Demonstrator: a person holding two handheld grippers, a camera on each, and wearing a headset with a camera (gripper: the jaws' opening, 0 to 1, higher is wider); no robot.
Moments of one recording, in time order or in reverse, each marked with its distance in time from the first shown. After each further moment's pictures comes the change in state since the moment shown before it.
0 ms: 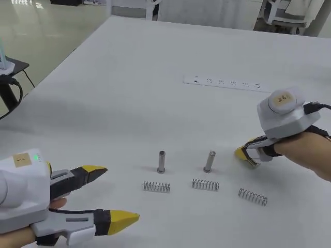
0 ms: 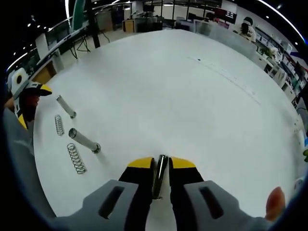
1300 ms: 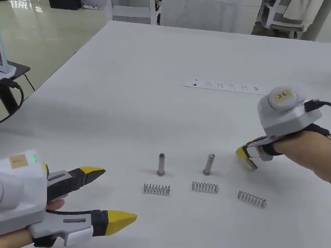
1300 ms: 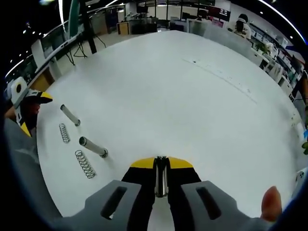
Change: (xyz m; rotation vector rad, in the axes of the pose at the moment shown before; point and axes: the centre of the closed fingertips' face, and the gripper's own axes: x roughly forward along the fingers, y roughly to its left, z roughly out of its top) left arm -0.004 0.000 0.005 0.008 -0.012 0.005; right arm -0.017 0.004 0.007 0.057 -0.013 -0.016
